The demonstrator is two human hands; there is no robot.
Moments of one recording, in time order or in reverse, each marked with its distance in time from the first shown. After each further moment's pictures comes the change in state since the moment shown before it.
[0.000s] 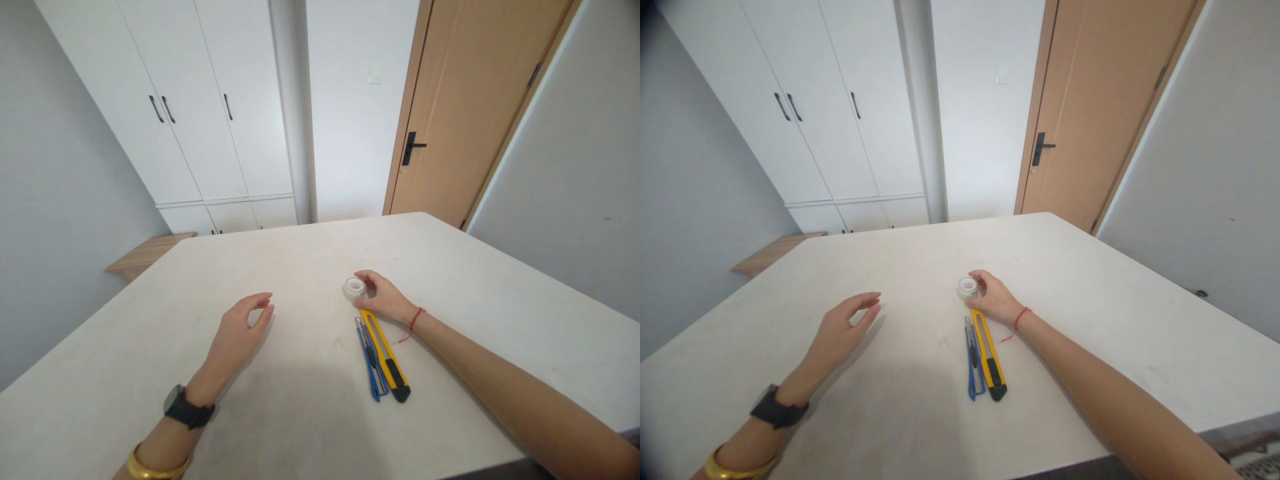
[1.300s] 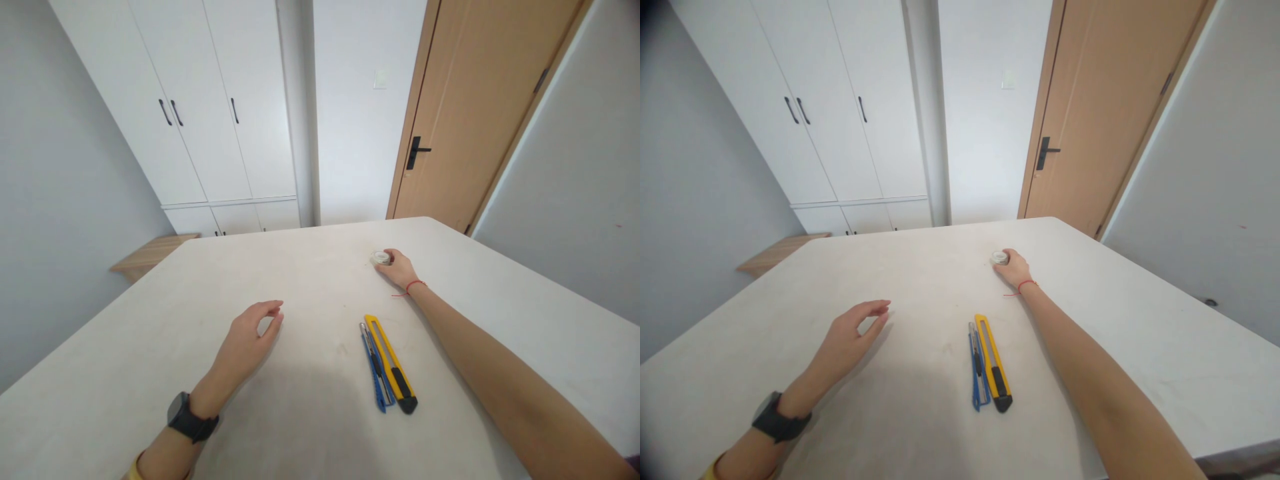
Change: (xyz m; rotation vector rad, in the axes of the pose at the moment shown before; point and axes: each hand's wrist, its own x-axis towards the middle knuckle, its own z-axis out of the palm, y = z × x) left_hand -0.003 0.005 0.004 -0.013 -0.018 0.119; right_hand 0.076 0.060 -0.053 -0.504 0.343 0.245
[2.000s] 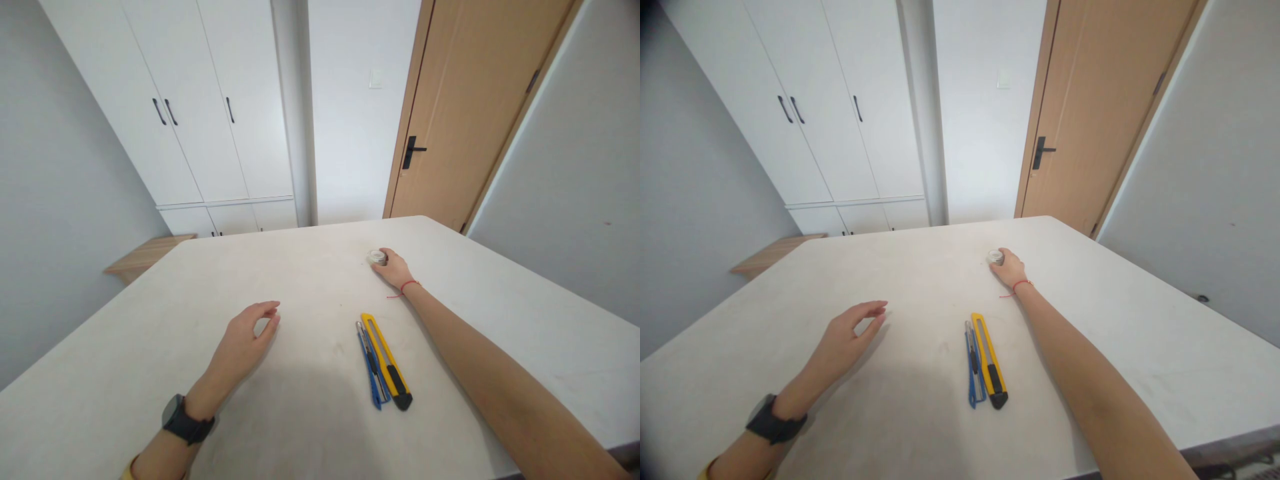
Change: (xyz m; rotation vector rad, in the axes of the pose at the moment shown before) left_hand 0.000 0.000 0.000 -0.019 -0.017 -0.030; right_hand -0.005 -0.008 -0.003 -0.055 -0.012 -0.027
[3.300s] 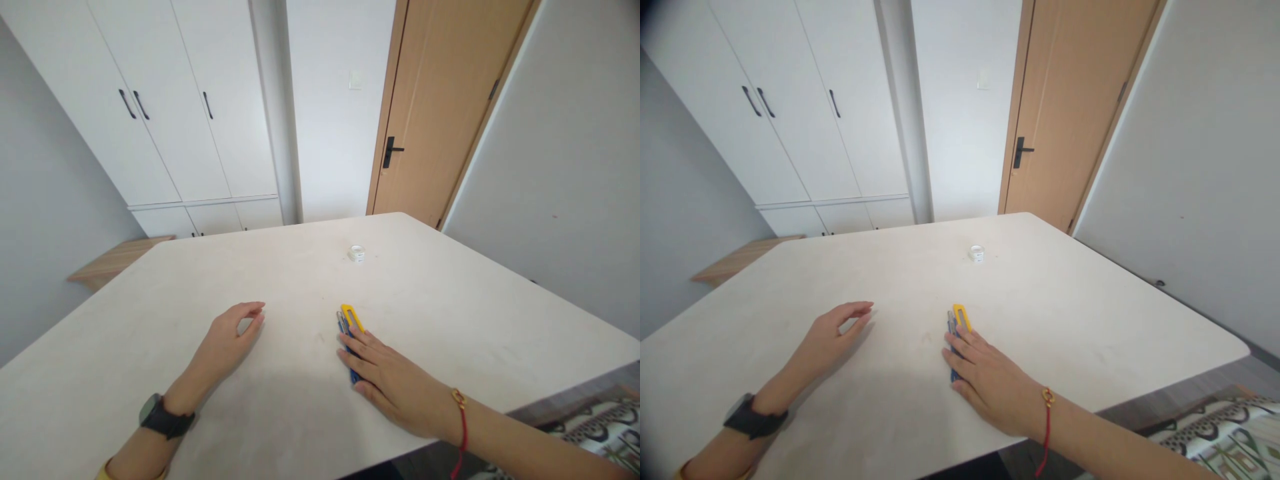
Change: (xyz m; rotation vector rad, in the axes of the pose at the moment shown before) left_hand -0.002 -0.002 0.000 0.011 -0.072 -0.010; right_hand -0.232 -0.058 -0.074 0.034 -0.524 -0.710
